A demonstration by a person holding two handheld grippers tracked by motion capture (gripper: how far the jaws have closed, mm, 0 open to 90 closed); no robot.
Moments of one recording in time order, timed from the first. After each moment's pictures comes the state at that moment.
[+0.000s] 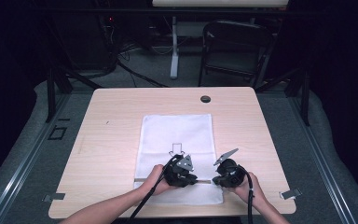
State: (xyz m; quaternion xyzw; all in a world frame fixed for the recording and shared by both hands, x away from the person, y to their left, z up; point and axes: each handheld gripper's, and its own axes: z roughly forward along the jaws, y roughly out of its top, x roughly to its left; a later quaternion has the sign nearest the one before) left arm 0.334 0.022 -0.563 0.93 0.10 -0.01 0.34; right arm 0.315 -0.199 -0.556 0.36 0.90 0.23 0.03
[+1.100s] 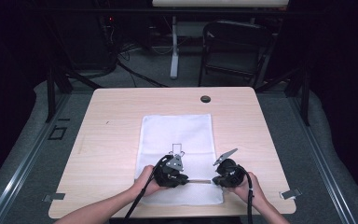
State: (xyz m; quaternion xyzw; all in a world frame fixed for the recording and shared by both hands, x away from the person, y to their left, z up) left arm 0.331 0.051 -0.559 0.93 0.11 -0.01 0.34; right arm 0.316 -0.198 -0.555 0.36 0.90 0.23 0.03
